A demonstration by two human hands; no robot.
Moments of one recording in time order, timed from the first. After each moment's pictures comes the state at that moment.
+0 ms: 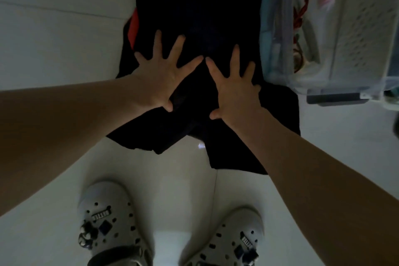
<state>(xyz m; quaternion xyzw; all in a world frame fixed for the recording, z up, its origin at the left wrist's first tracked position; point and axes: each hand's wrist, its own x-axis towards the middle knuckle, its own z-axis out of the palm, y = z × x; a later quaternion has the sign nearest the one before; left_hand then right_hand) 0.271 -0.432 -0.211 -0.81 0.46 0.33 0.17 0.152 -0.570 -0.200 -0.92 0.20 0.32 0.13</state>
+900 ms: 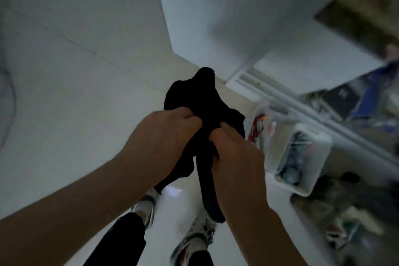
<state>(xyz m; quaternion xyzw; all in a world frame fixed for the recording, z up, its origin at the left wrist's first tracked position) 0.318 -0.349 0.310 -0.91 0.32 0.18 -0.18 0.251 -0.490 0.307 -0.96 0.06 0.04 0.29</state>
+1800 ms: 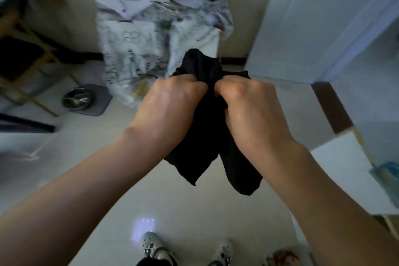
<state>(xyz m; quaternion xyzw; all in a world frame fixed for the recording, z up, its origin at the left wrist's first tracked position) -0.079 -0.122 0.795 -0.95 -0.23 -0.22 0.00 0.037 -0.220 0.810 -0.76 -0.62 -0.09 0.20</state>
